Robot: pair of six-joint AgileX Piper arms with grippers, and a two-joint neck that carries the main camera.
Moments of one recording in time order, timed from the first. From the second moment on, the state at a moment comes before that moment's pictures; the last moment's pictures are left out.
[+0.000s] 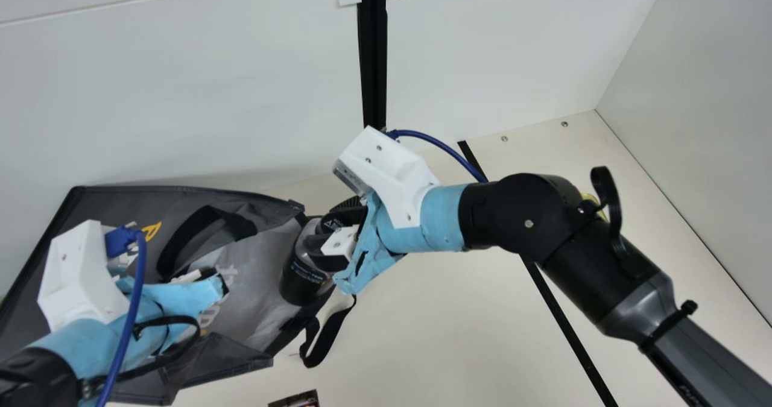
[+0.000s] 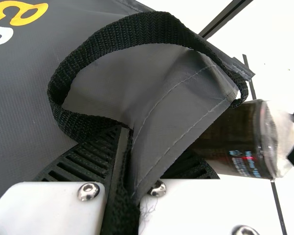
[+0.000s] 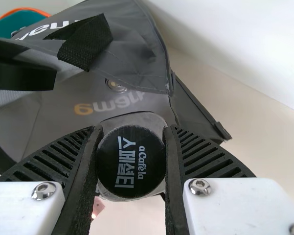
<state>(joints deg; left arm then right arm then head) -31.1 81.0 -72.7 -4.5 41.4 -31.1 17.8 83.1 -78.8 36.9 46.1 -37.6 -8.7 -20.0</state>
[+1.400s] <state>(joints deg) -31.1 81.0 -72.7 -4.5 41.4 -31.1 24.2 93.2 -76.3 48.3 36.8 -44.9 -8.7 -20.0</state>
